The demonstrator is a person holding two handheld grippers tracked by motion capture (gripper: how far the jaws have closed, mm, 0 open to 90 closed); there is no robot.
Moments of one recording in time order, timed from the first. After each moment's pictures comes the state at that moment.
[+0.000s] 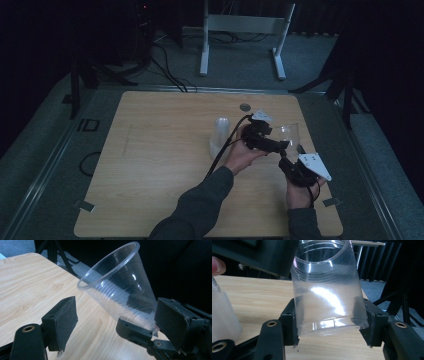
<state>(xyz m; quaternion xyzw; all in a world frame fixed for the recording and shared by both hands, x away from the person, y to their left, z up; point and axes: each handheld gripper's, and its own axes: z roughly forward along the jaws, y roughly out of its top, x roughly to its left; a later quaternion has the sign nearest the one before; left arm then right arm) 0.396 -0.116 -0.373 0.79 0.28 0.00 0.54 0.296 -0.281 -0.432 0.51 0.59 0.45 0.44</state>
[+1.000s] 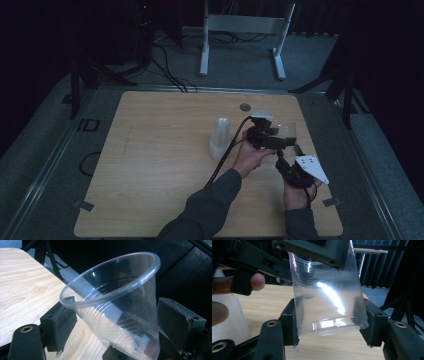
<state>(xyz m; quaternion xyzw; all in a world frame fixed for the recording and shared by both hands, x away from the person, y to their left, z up) 0.404 -0.130 -0.383 0.74 0.32 -0.07 0.58 0.291 -0.272 -0.432 0.49 0.58 0.47 0.45</state>
